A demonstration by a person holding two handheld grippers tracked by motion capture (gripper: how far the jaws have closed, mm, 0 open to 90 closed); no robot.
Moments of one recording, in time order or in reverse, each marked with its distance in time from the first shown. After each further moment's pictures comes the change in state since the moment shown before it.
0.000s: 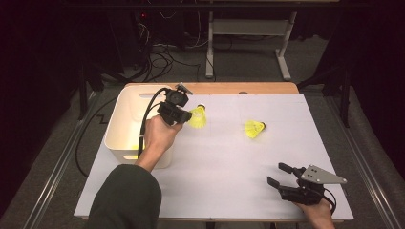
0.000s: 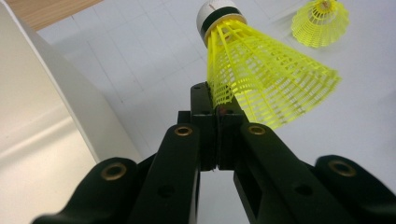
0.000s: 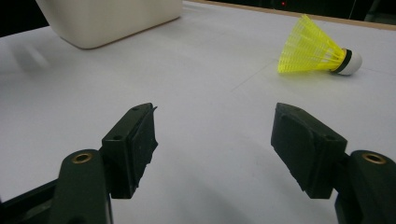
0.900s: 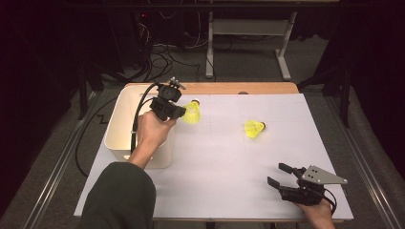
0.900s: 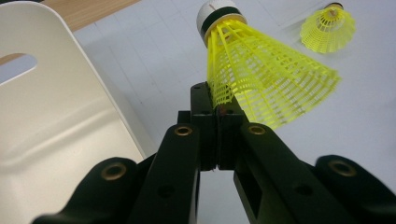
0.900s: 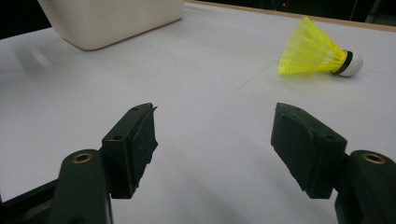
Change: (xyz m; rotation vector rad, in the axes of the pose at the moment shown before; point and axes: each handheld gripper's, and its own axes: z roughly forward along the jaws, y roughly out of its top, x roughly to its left) left arm 0.013 0.002 -0.017 -0.015 0.019 -0.003; right arm 0.001 0.000 -0.001 -0.005 0.005 0.000
